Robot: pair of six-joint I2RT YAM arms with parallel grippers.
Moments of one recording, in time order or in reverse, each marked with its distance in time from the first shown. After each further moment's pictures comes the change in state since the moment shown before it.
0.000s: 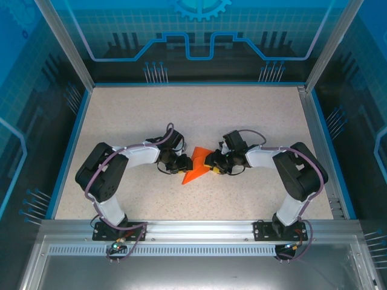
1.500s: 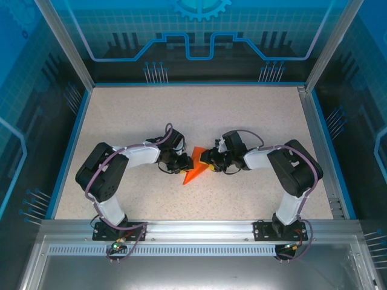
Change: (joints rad) left arm -0.003 0.000 0.000 0.025 0.010 -0.092; right arm 0.005 0.057 -0.040 0.275 -0.072 0.048
